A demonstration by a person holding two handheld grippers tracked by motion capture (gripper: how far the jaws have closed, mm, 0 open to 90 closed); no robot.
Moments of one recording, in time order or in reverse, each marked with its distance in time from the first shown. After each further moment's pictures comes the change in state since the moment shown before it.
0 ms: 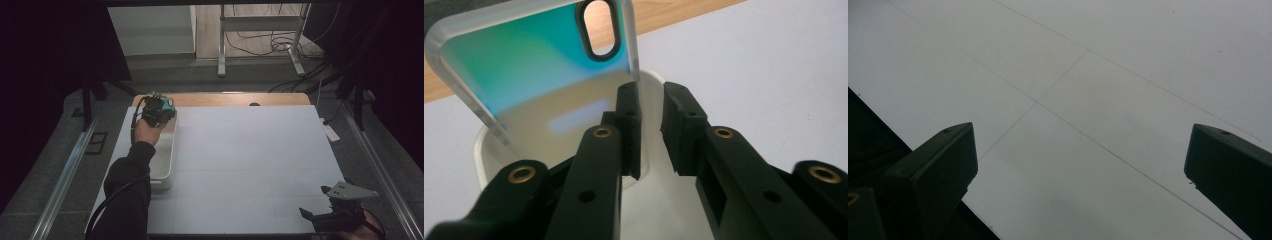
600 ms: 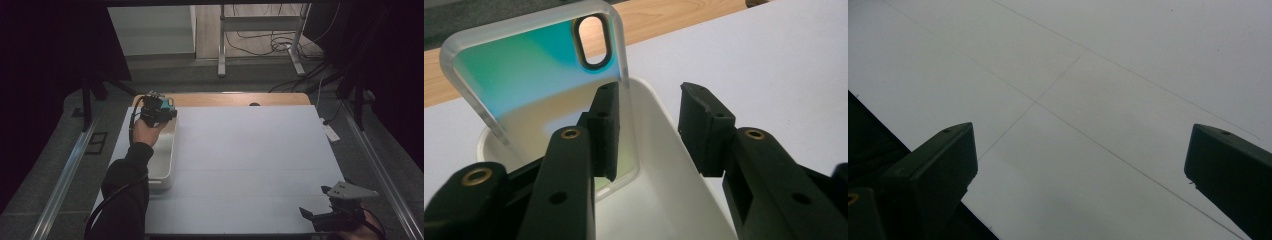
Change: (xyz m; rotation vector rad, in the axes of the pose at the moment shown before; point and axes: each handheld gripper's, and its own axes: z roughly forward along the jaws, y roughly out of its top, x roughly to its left) left arm -0.002 0.000 -0.011 -0.037 -0.033 -0.015; right arm 0.000 0.000 0.000 0.002 -0.004 0.006
